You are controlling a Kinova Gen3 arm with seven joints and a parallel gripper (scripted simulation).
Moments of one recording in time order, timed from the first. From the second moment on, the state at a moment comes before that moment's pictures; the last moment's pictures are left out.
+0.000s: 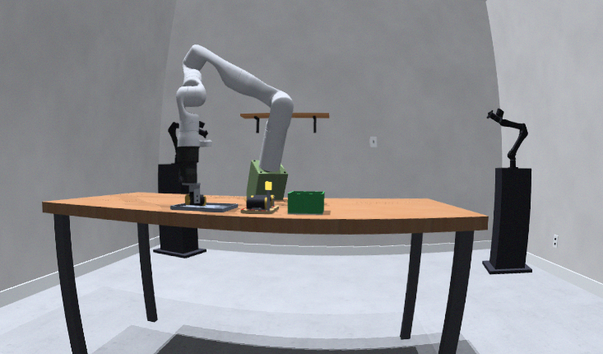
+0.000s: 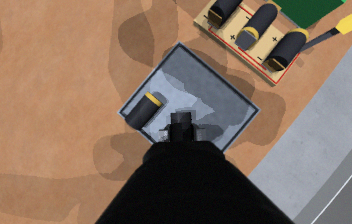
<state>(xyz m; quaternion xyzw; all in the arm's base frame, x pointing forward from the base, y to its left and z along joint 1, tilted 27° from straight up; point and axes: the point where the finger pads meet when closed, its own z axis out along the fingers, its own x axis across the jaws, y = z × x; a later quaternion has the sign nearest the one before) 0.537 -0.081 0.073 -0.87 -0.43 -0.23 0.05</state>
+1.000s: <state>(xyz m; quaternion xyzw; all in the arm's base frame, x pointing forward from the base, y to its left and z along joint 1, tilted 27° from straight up) 0.496 -0.104 0.175 -0.87 -0.43 -0.23 0.06</state>
